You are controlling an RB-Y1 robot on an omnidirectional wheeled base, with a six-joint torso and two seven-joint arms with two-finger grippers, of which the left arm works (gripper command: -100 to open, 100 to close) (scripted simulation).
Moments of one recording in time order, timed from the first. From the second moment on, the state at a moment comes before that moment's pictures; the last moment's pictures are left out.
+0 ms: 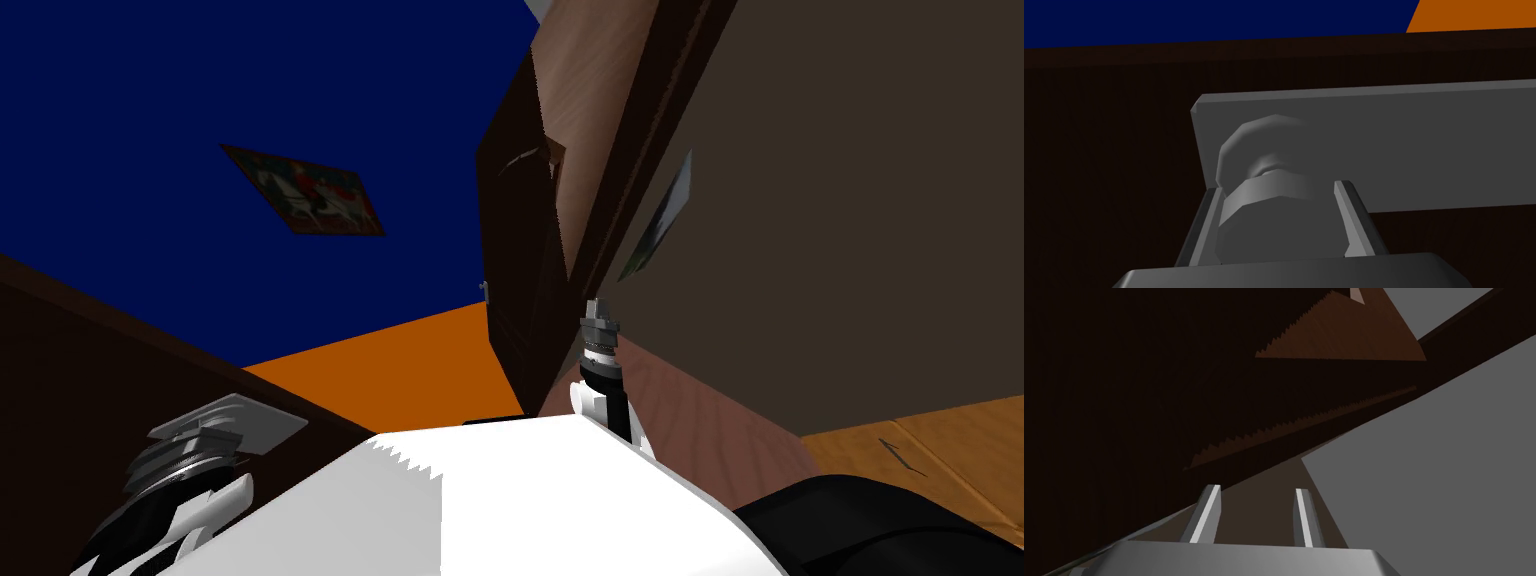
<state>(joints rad) 0.02 0.57 0.88 -0.51 0.04 -0.59 0.33</state>
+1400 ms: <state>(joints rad) -0.01 0.54 0.92 -0.56 0.04 -0.55 0.28</state>
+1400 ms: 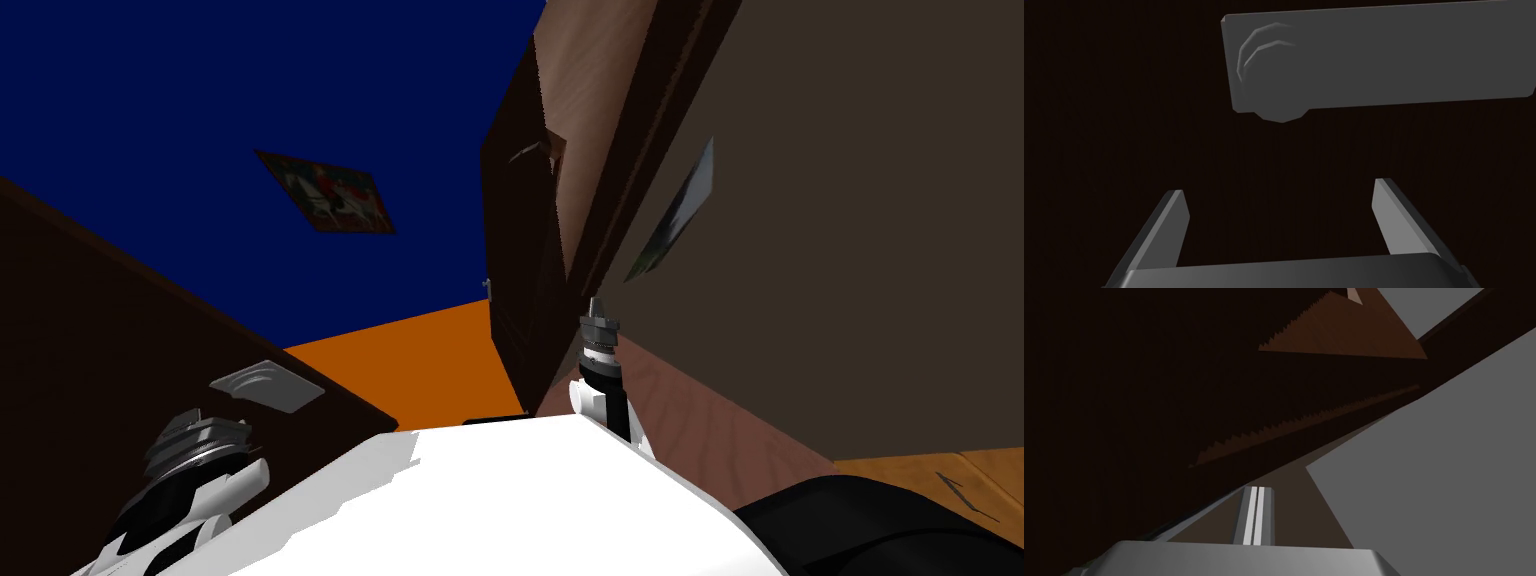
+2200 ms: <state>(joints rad) -0.02 0.55 0.96 -0.52 0.05 -0.57 0.25</state>
